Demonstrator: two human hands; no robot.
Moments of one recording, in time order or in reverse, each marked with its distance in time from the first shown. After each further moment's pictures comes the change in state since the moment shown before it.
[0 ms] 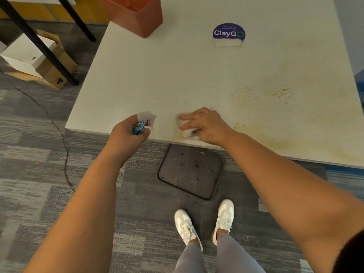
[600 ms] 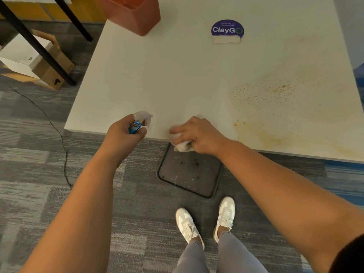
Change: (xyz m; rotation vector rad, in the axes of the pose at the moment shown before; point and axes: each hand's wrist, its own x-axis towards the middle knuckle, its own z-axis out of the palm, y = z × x) left_hand 0.002 -0.004 -0.008 0.029 0.002 -0.009; right_hand -0.006 -0.024 0.021 -0.016 -0.104 -0.099
